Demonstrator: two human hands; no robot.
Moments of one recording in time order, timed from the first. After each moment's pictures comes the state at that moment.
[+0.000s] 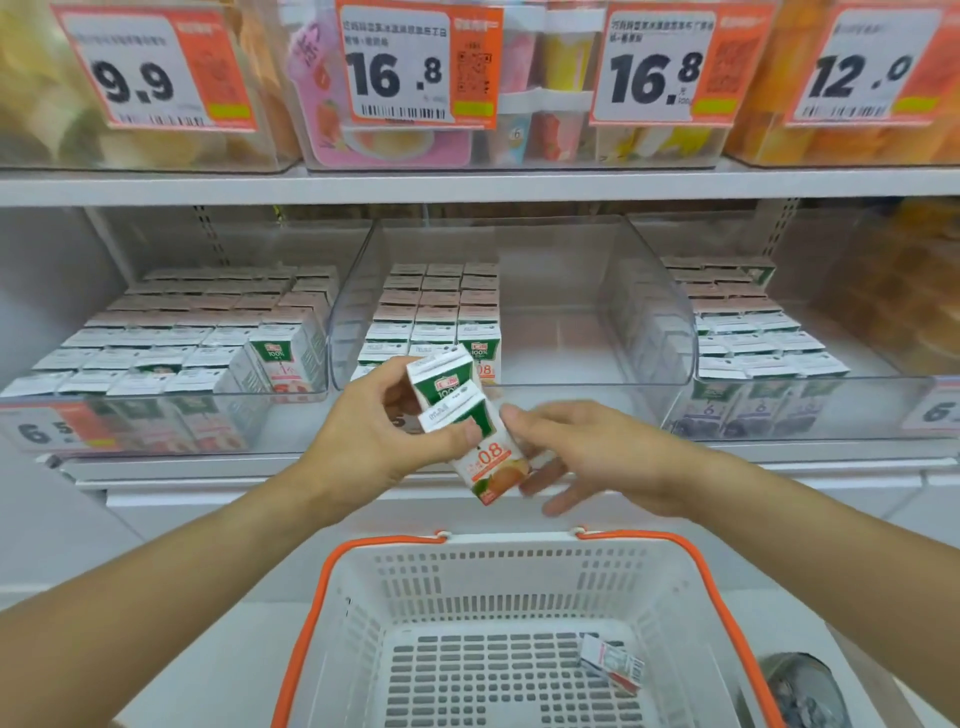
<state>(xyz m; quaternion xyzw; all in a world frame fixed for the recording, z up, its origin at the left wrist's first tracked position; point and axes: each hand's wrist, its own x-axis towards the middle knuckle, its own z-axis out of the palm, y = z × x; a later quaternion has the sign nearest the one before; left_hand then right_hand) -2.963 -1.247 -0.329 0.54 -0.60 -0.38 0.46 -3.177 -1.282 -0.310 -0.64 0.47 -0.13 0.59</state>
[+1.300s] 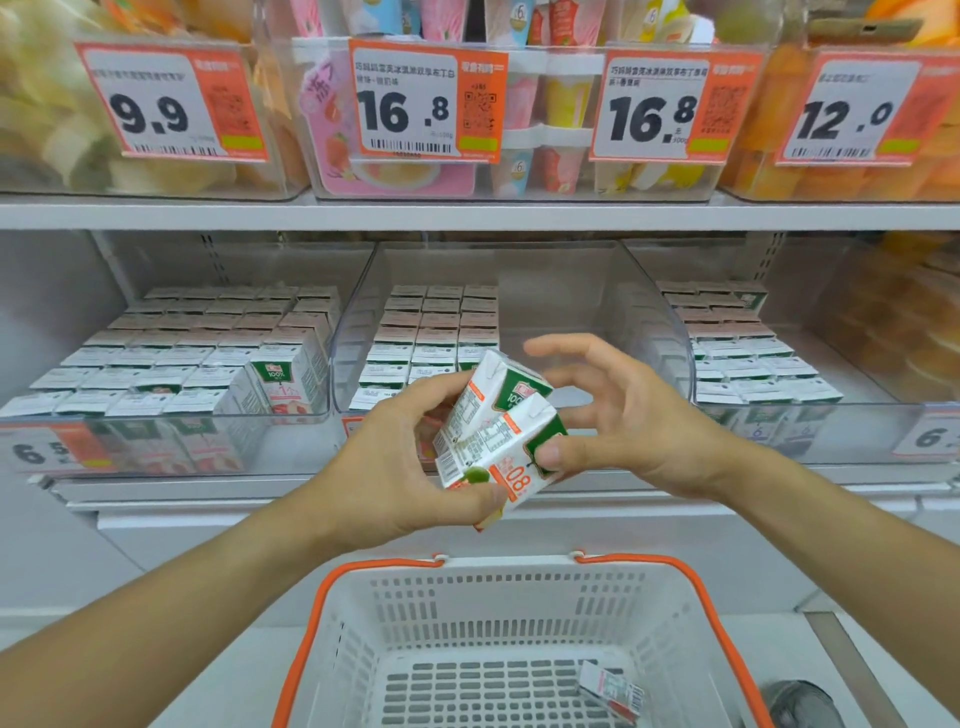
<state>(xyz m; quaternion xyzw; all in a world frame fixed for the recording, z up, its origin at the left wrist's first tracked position) -2.976 -1.237 -0.310 0.47 -0.69 -0.36 0.41 -3.207 -1.308 -0.300 -0.67 0.27 -0.30 0.62</state>
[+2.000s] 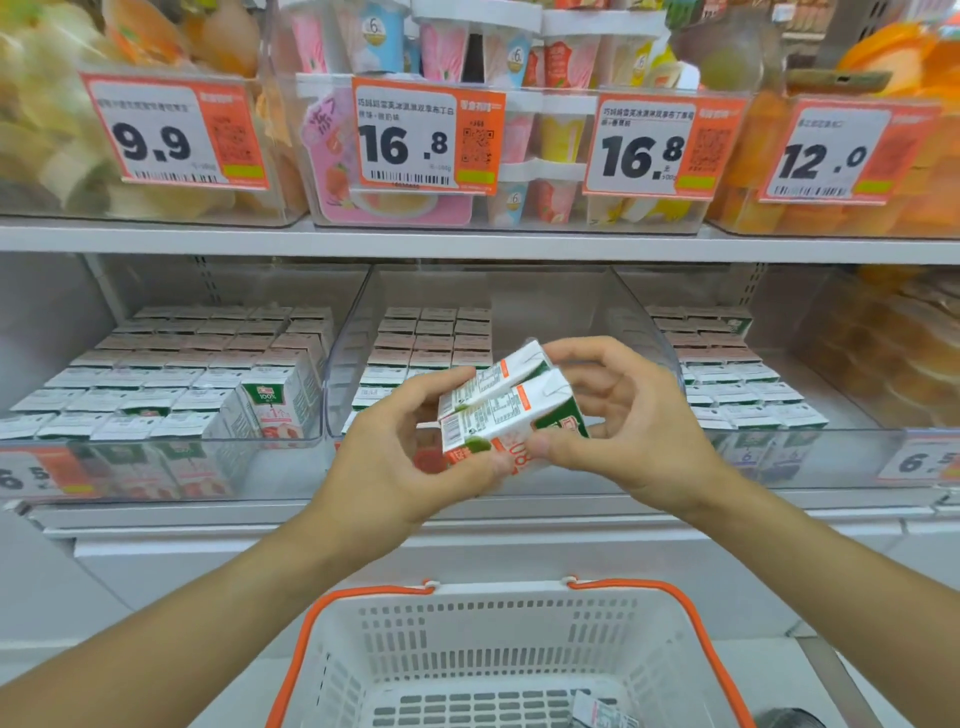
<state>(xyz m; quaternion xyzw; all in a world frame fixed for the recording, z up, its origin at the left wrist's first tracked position) -2.983 -1.246 -0.313 0.43 -0.60 -0.40 0.54 -3.198 -1.299 -0.290 -0.72 0.31 -0.43 0.45</state>
